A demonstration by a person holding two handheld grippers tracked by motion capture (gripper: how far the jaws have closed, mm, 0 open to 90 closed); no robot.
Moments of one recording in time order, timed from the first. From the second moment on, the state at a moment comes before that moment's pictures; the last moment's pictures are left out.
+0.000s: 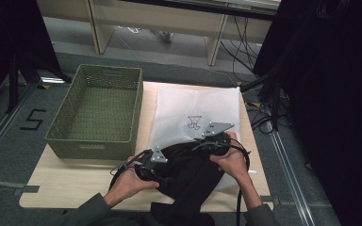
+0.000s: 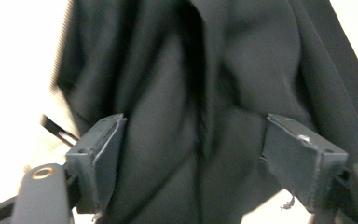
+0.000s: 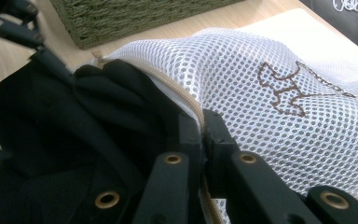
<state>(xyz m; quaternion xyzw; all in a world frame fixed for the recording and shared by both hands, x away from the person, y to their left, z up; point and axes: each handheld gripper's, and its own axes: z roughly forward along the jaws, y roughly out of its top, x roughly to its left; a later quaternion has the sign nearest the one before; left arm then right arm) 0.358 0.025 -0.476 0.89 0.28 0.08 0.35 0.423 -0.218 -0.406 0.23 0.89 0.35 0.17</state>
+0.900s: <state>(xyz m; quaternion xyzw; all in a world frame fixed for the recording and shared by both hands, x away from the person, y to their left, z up) 0.376 -0.011 -0.484 0.91 0.21 0.11 0.33 0.424 -0.213 -0.405 0.23 0.89 0.35 0.17</state>
